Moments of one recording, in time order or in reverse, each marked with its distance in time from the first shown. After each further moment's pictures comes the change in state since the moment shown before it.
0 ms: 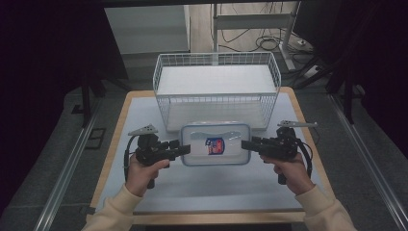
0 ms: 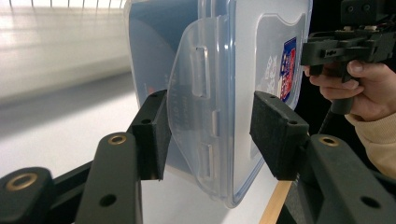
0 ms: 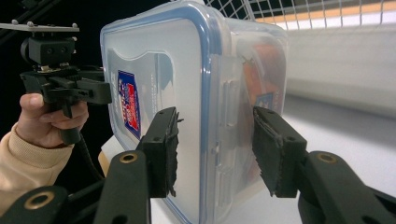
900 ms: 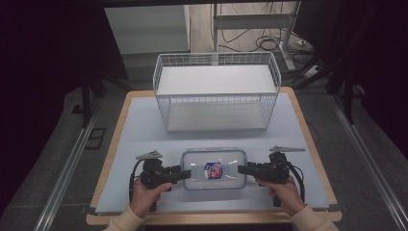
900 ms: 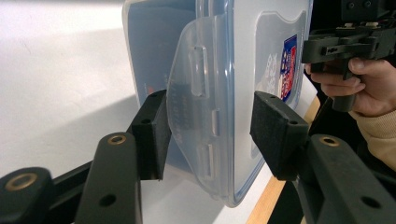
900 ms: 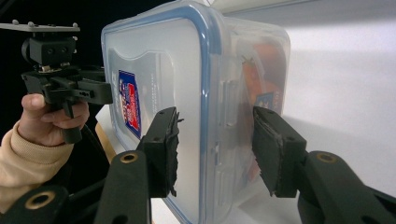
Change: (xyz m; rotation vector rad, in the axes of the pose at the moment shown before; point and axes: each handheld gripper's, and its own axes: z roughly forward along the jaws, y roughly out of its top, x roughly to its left) left arm 0.018 -0.082 0.019 0.098 0.000 -0.119; right arm -0.024 -0.082 0.021 0.094 0.015 0.133
